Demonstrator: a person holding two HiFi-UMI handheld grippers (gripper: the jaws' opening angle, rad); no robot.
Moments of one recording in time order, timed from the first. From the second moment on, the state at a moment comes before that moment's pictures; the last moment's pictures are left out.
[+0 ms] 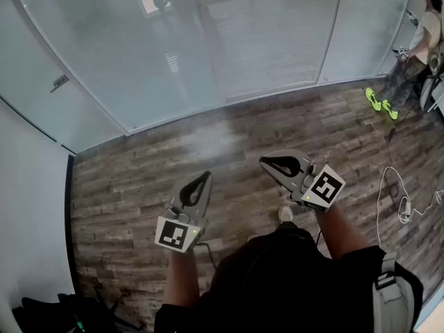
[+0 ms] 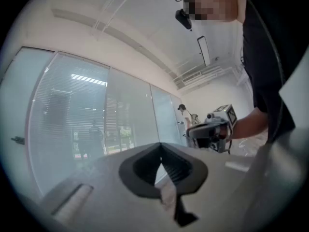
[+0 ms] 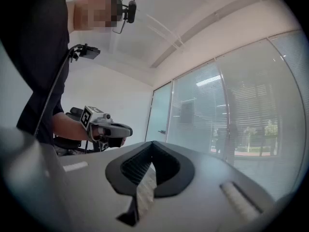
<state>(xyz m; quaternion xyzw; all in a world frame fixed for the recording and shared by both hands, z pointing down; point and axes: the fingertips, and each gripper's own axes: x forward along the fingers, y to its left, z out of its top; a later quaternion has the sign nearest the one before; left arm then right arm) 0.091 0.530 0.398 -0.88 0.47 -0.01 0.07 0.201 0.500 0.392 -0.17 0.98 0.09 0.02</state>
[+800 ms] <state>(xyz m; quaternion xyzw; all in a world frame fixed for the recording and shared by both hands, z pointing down) 0.095 0.529 0.398 -0.89 0.46 -0.03 0.08 0.208 0.506 0.385 -0.17 0.98 0.05 0.05</state>
